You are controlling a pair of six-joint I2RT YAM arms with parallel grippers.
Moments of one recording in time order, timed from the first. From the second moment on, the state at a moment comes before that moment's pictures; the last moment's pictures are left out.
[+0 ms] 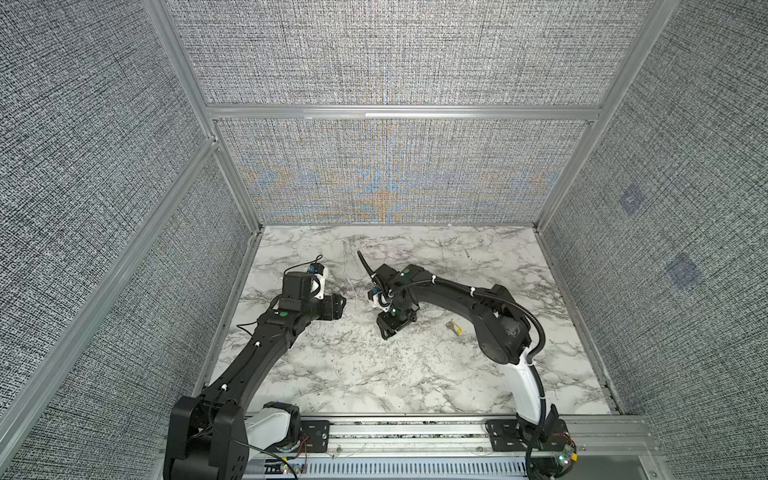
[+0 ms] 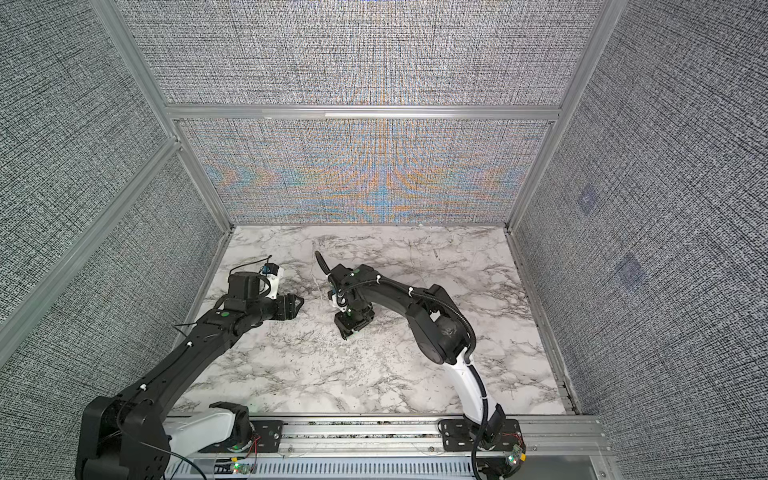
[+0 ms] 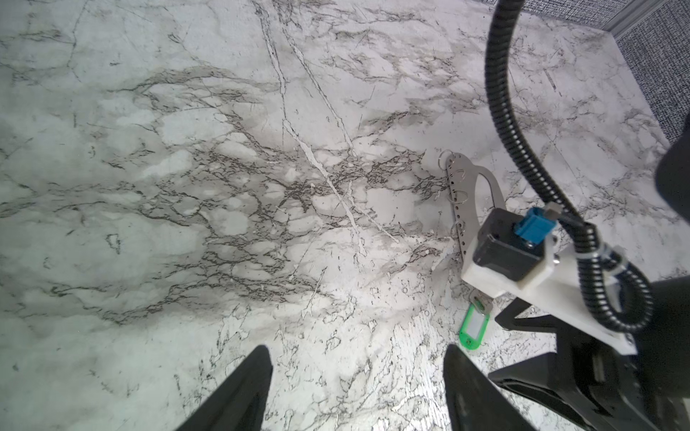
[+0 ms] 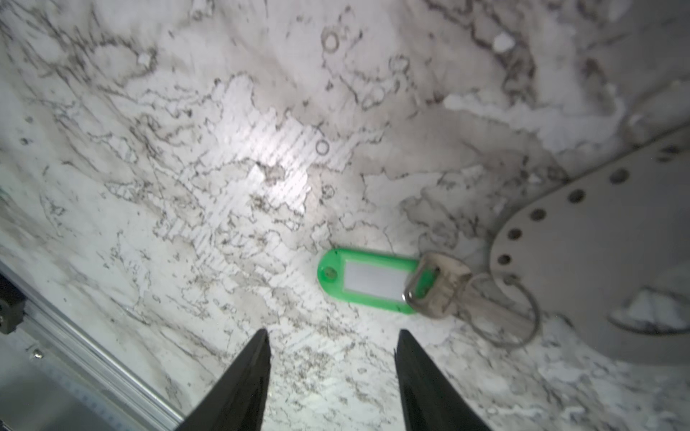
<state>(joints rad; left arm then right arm) -0.22 1.17 0.72 -0.33 0.26 -0.17 0.82 2.18 1.75 -1.07 -0.23 0.07</state>
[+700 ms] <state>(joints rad) -0.54 1.43 0.81 -0.25 0.36 0.03 0.63 1.62 1.29 -0.80 0.08 0.15</state>
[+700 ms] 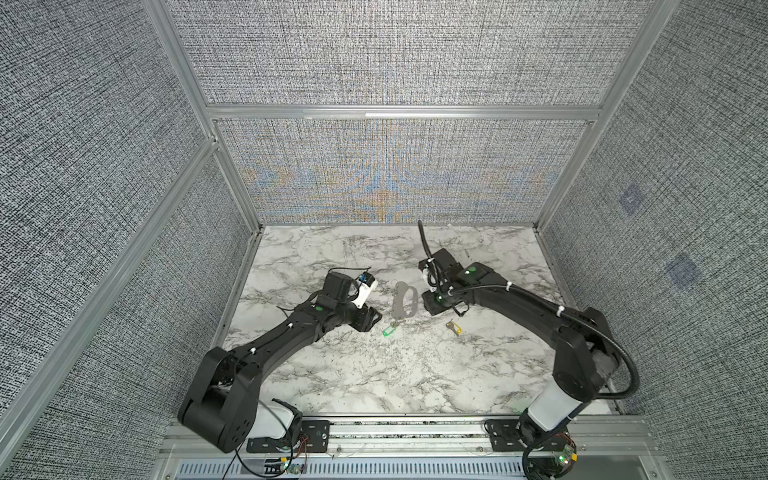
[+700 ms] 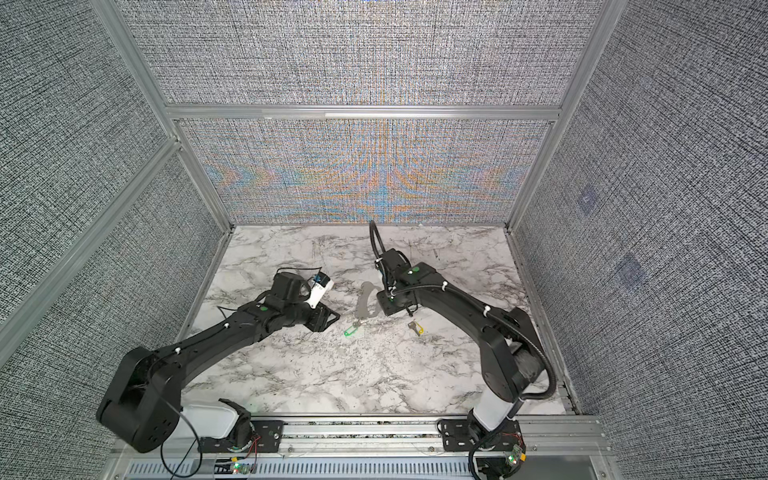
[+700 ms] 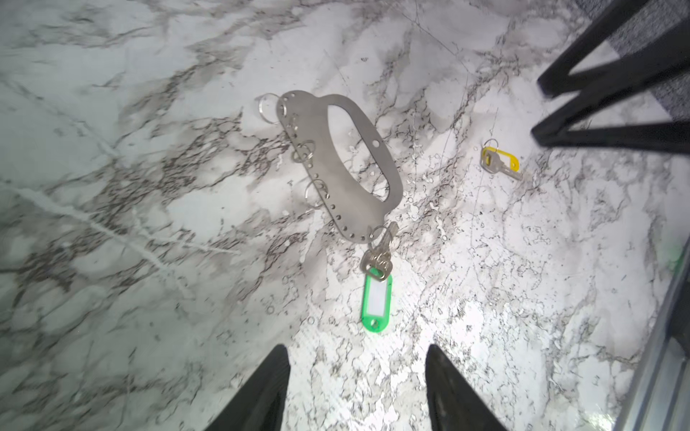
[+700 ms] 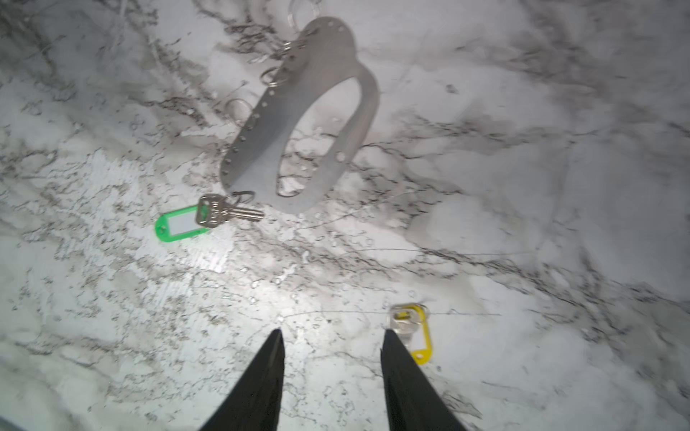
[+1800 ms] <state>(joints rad) -0.76 1.95 1.28 -0.51 0.08 0.10 0.50 1.29 0.86 -0.64 0.17 0.12</state>
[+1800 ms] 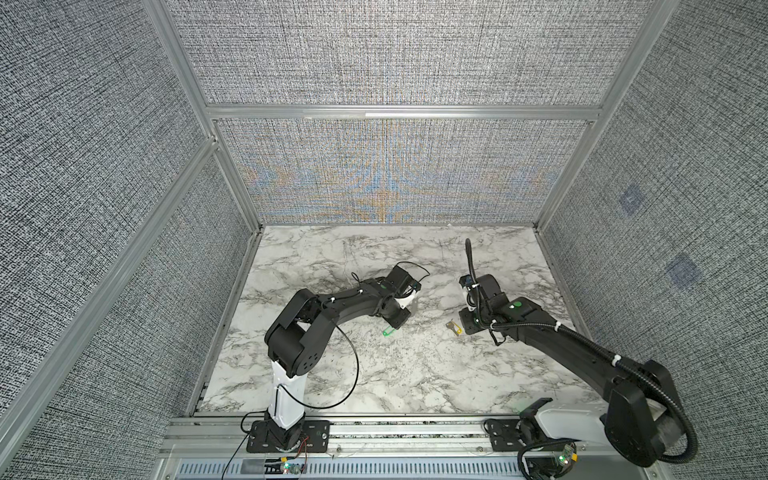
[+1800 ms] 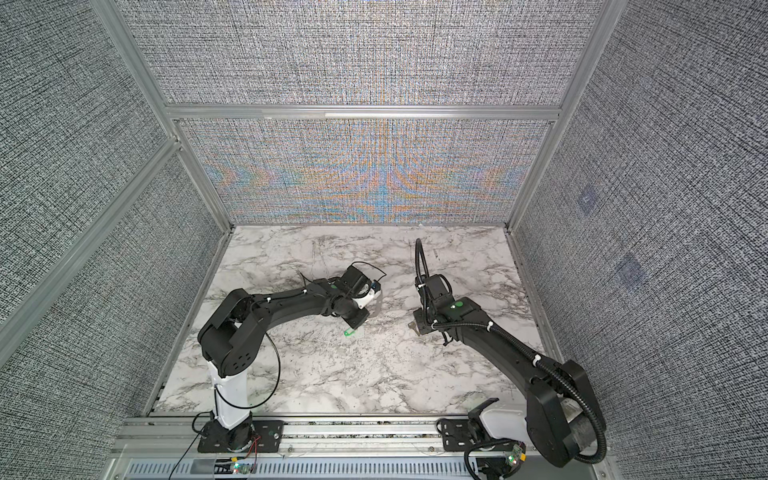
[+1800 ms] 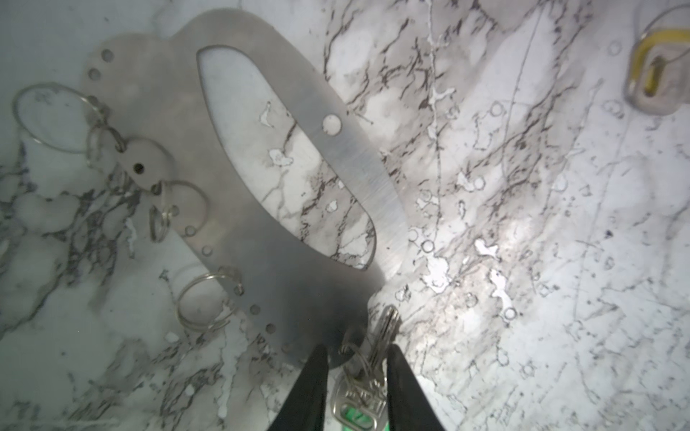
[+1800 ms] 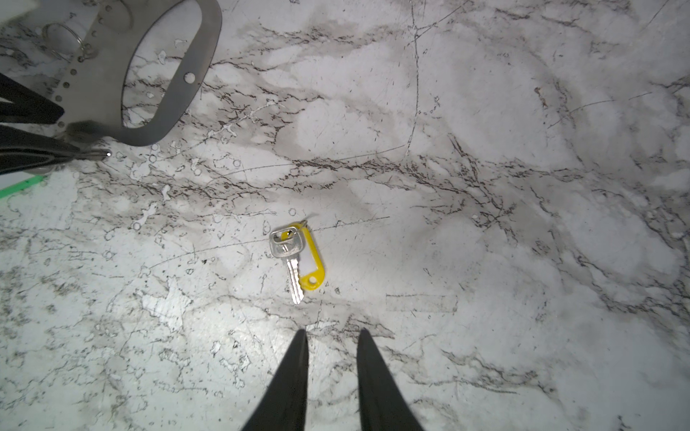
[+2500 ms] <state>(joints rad) -0.76 1.88 1.27 -0.52 0.08 0.09 0.50 1.30 0.86 -0.63 0.16 0.13</state>
